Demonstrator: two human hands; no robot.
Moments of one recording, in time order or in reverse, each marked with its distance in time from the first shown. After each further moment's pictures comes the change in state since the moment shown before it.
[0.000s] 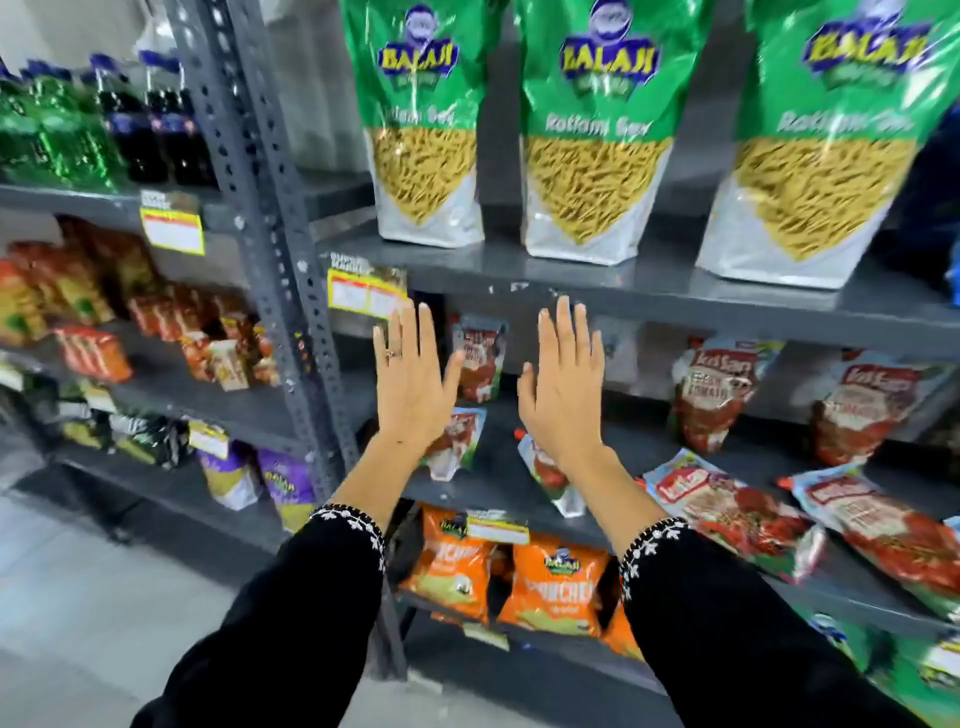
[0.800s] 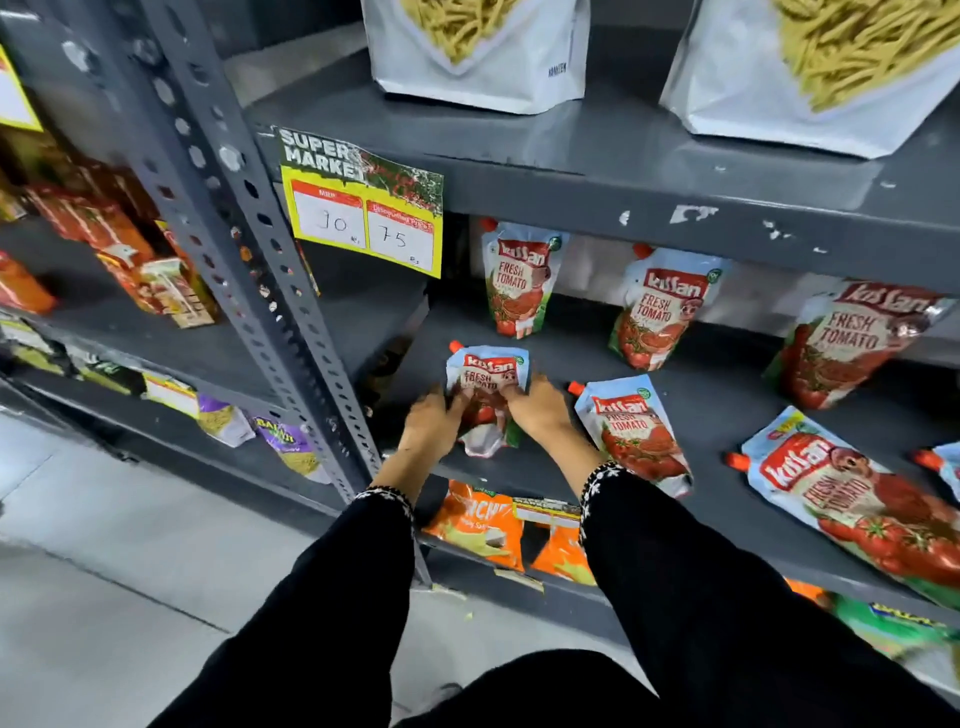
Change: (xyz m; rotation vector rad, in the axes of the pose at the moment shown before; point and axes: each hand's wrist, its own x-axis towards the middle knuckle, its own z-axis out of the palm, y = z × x) left_hand -0.015 -0.088 0.194 -0.444 -0.789 -0.540; right_hand -0.020 -0.015 0.230 0.512 -0.900 0.840
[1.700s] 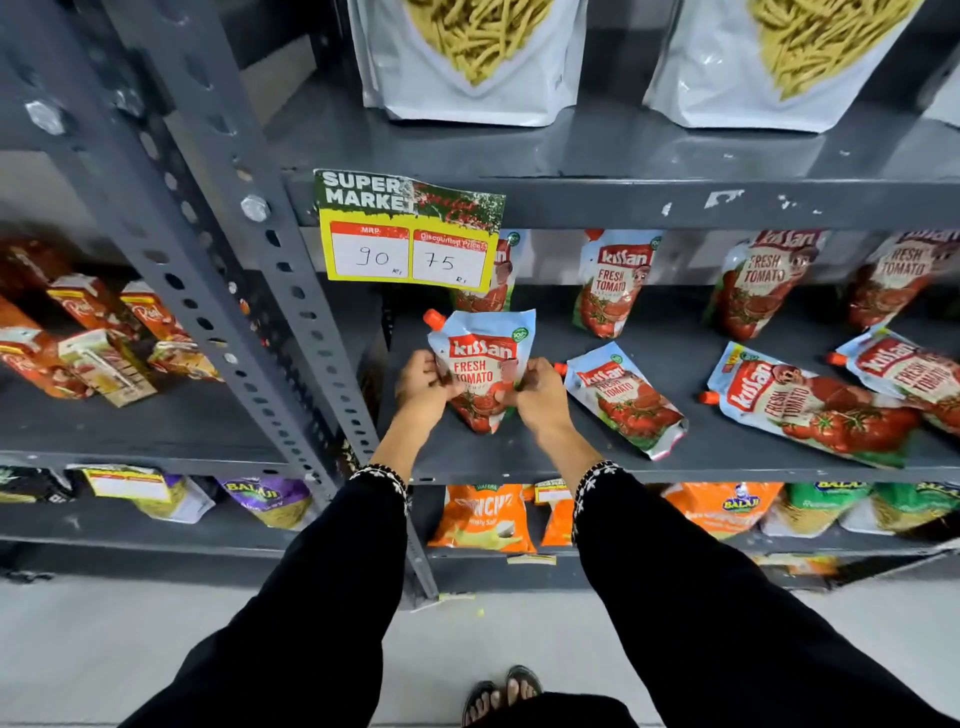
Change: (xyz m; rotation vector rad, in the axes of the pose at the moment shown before) left_hand 0.040 0.008 -0.042 -0.553 -0.142 0.096; right_hand -0.021 -0.017 0.025 0.563 0.328 0.073
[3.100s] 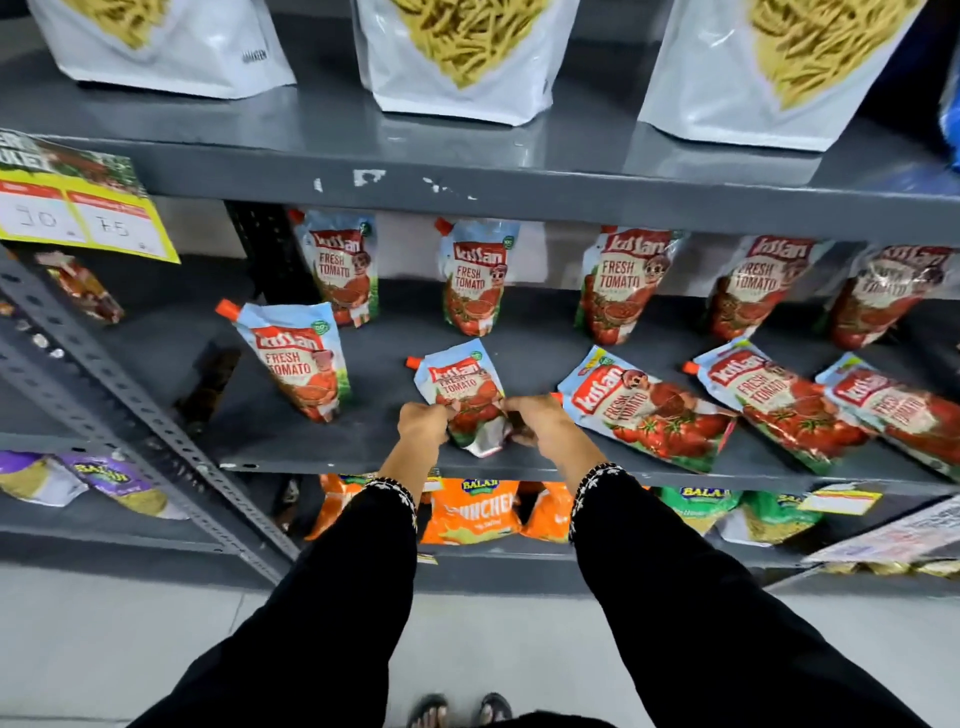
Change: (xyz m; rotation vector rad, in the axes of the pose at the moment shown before) left_hand -0.066 0.006 0.215 -0.205 0.050 -0.435; right_hand 0.045 0.040 -0.214 -0.024 -0.108 0.449
